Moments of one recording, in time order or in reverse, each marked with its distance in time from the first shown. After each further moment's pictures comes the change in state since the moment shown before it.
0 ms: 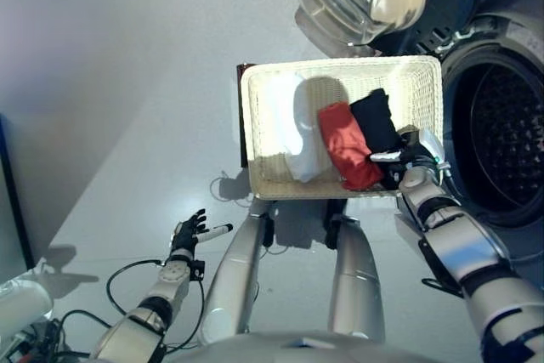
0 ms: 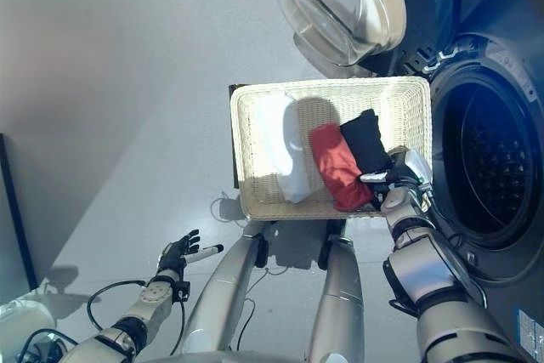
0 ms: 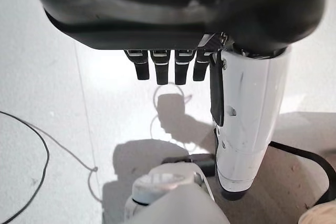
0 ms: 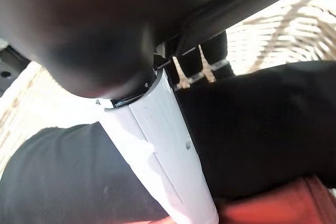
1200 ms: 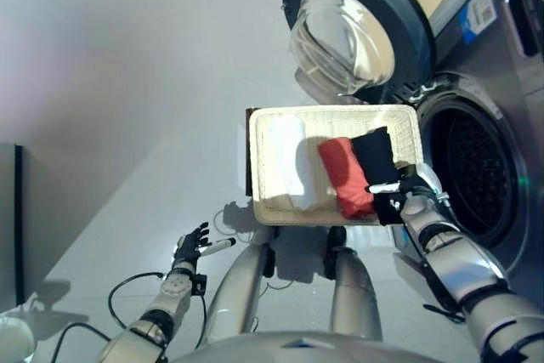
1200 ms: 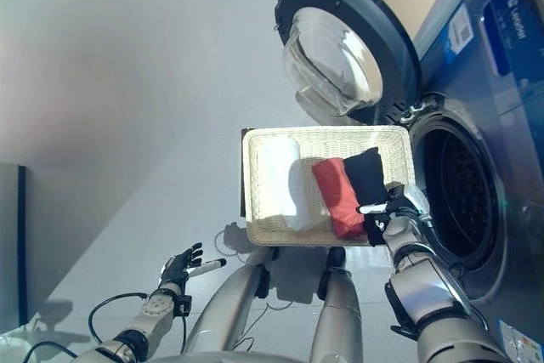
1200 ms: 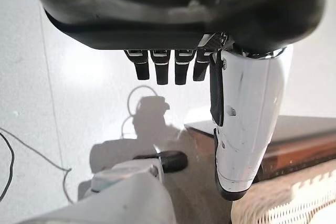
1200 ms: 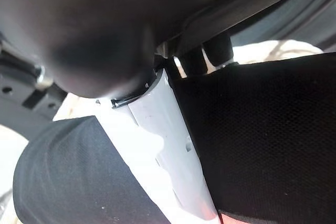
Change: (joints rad) left arm 0.069 -0.020 0.002 0.005 0.052 0.011 -0.006; right arm 0.159 0.032 -0.041 -0.014 -0.002 0.001 0.042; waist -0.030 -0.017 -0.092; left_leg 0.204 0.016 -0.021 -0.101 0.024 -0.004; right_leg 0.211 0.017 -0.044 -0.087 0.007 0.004
